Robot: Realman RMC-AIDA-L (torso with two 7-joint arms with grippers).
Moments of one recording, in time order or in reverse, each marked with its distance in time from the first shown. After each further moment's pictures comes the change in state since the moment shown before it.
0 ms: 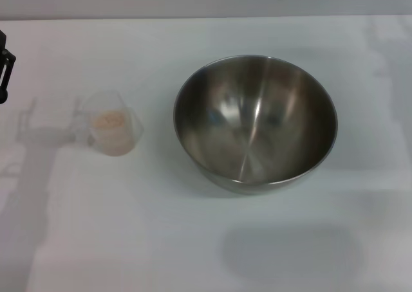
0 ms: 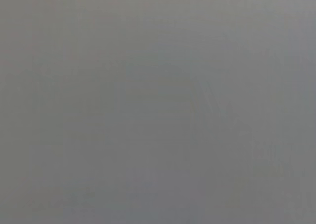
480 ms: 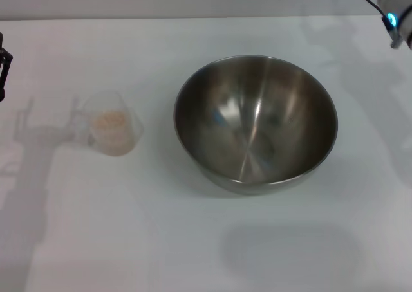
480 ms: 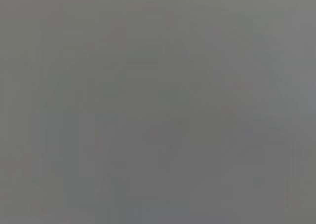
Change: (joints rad) left arm -0.003 0.001 -0.010 0.002 -0.003 -0.007 0.001; right arm -0.153 -0.037 0.122 -0.657 -0.386 0.763 0.011
